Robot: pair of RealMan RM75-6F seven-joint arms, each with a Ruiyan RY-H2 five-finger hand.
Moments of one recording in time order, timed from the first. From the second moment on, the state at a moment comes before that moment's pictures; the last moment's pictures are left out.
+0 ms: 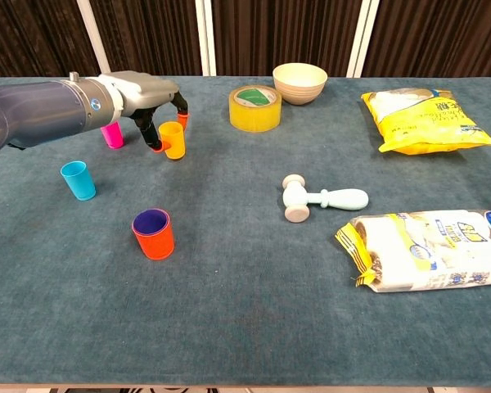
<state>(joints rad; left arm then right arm) -1.08 -1.70 -0.18 -1.02 0.77 0.71 0.54 0.08 -1.20 0.12 -1.59 -1.42 1.48 0.03</state>
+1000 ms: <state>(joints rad) -0.94 -1.17 -0.07 -1.86 1.00 0.86 0.59 0.07 -1.20 0.13 -1.60 -1.41 1.49 0.03</state>
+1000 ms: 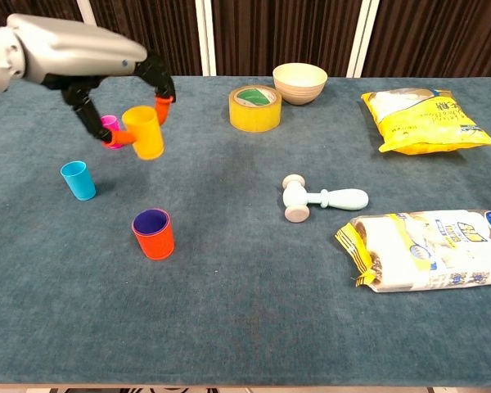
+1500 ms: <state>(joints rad) -0.87 -1.16 0.01 -1.89 1.15 0.86 0.48 0.07 -1.19 0.13 -1.61 -1.41 1.50 0.03</state>
